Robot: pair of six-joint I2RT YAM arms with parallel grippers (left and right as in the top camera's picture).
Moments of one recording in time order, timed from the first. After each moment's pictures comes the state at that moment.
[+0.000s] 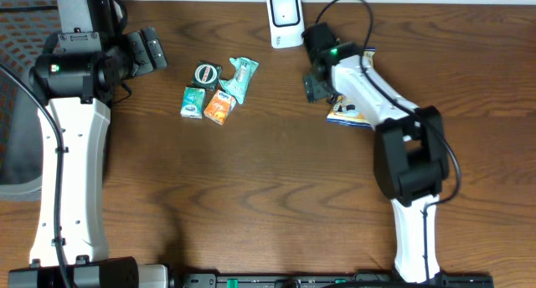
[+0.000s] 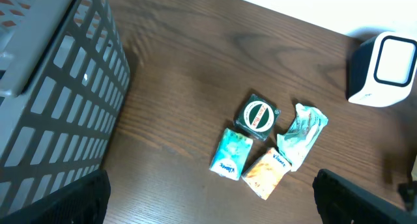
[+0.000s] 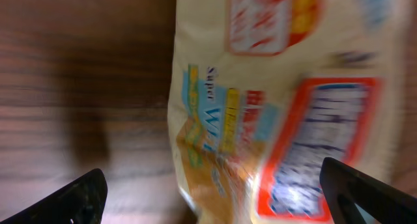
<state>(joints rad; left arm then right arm) 0.06 1.55 1.69 -1.00 -0.04 -0.25 0.37 2.28 1.80 -0.86 0.38 0.20</state>
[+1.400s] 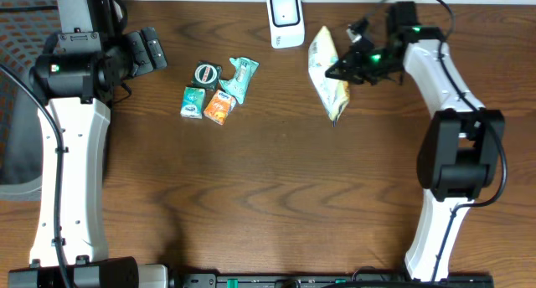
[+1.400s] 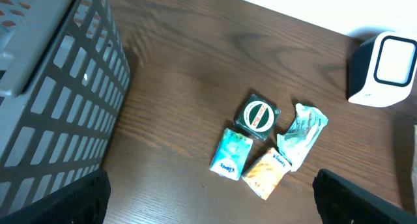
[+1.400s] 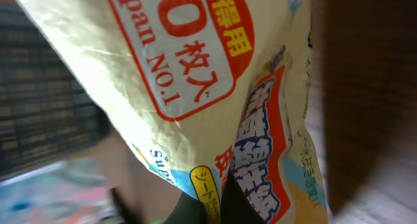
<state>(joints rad) 0.06 1.55 1.69 -1.00 -0.04 -0.25 0.02 2.22 1.83 -0.92 -0.90 0.11</state>
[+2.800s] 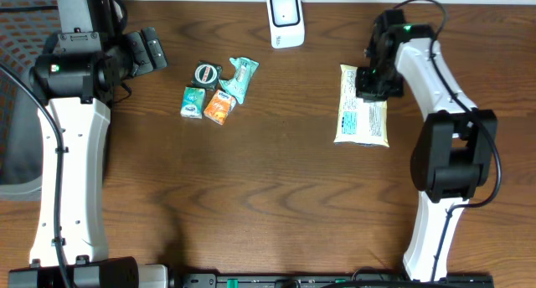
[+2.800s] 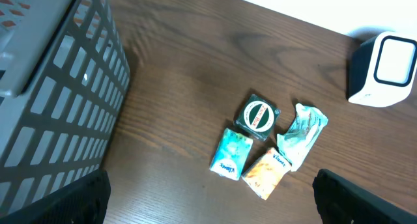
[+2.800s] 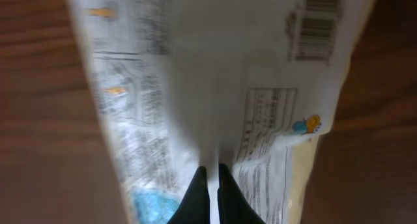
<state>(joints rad) 0.06 1.55 1.69 -1.00 -0.04 -0.25 0.10 2.22 1.85 -1.15 -0.04 0.21</state>
